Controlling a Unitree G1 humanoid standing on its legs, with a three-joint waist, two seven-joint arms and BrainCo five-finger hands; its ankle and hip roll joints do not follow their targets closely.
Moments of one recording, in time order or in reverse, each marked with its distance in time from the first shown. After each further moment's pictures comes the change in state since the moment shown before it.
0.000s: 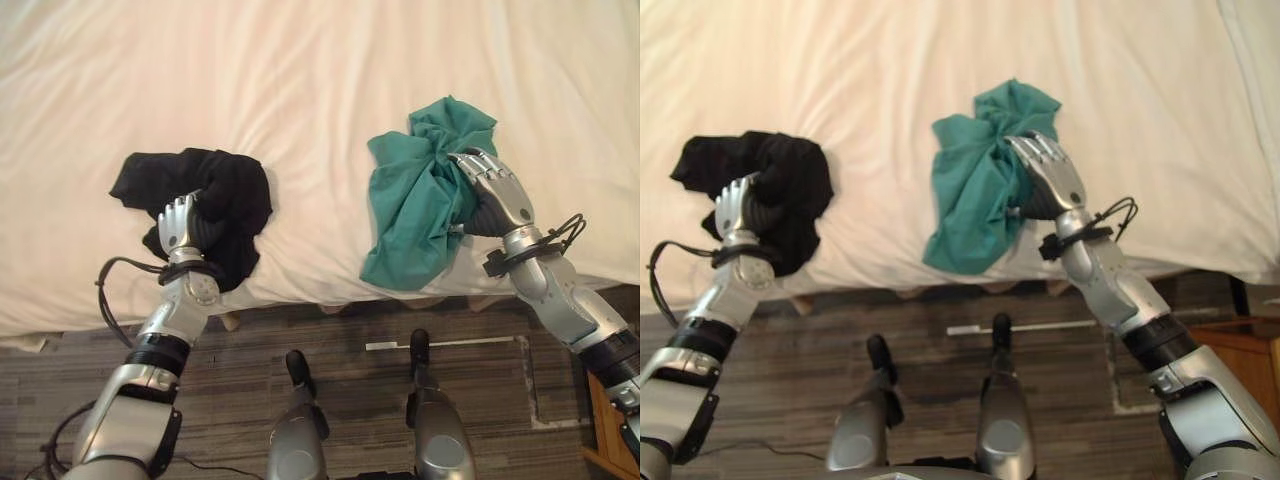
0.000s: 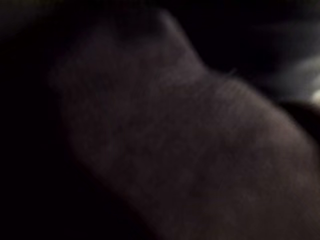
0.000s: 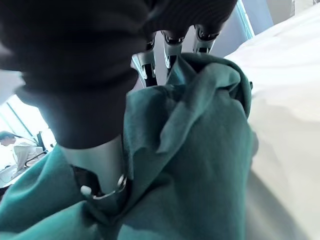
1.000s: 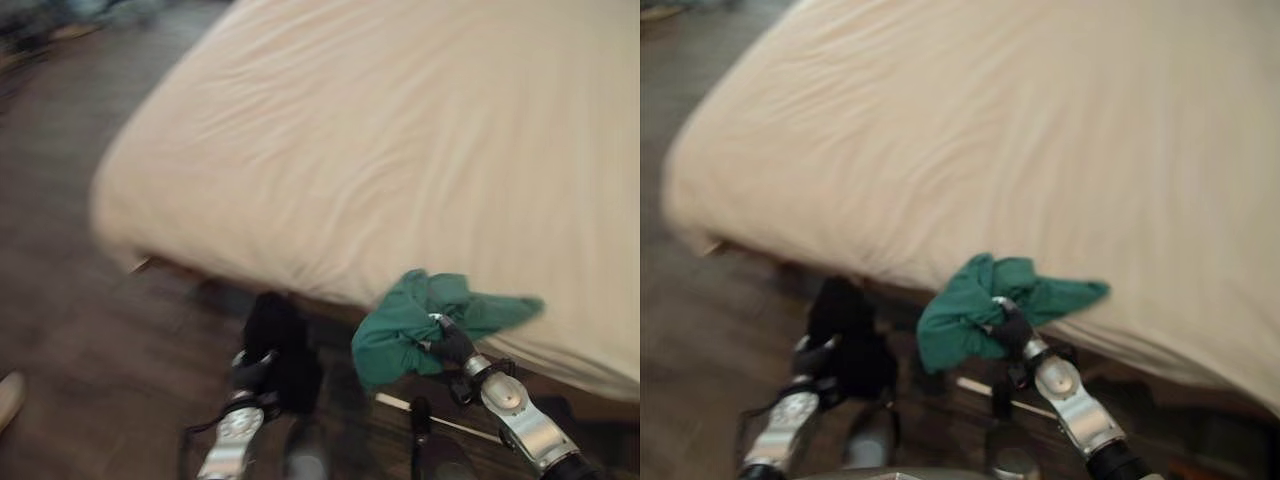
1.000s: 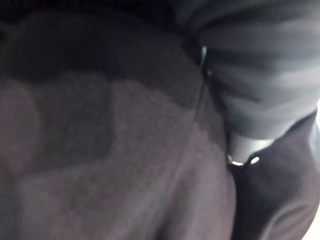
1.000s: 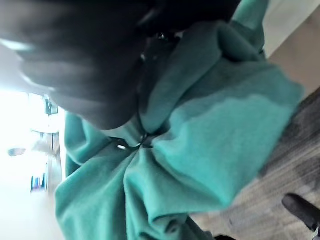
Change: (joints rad) left arm 0.582 -0.423 0.038 -0.176 -0.623 -0.066 -0.177; right arm 0.546 0.295 -0.070 -0.009 0.590 -0.053 0.345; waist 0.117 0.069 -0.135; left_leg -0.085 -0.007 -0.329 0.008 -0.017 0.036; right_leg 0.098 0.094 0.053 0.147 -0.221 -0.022
